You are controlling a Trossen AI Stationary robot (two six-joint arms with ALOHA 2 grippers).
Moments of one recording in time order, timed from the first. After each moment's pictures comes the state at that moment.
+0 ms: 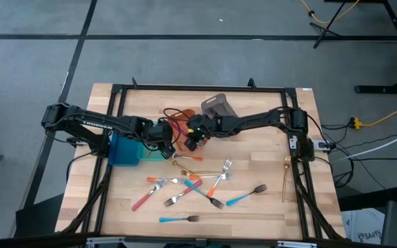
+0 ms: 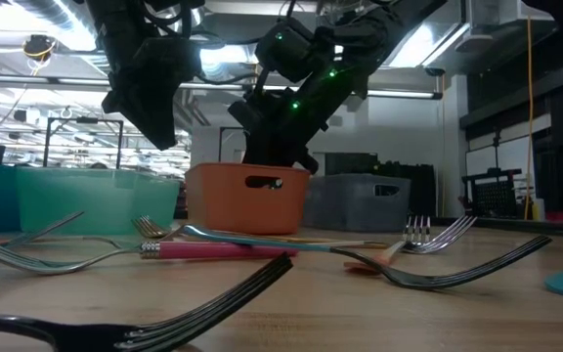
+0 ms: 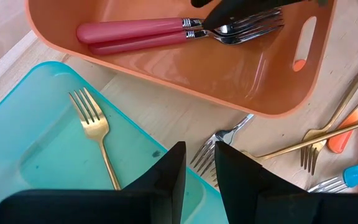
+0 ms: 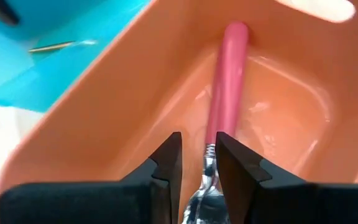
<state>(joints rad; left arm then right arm) -0.02 1.35 0.93 -0.75 -0.22 -0.75 -0.11 2.04 1.38 -0.13 0.08 0.38</state>
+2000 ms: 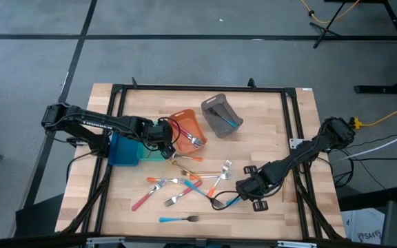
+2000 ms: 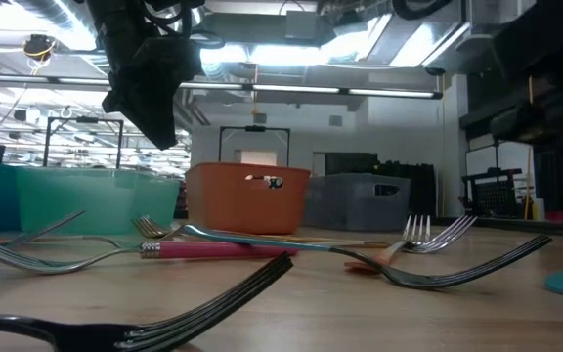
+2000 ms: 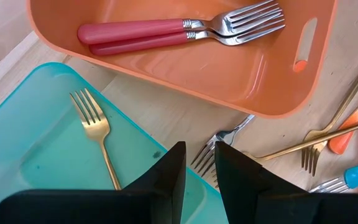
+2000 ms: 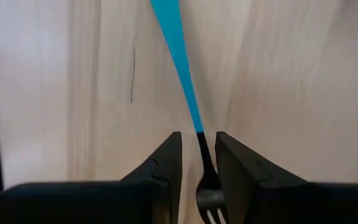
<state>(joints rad) -0.02 1.35 0.93 -0.75 -0.23 -0.75 0.56 1.62 0.97 -0.71 -0.14 0.42</state>
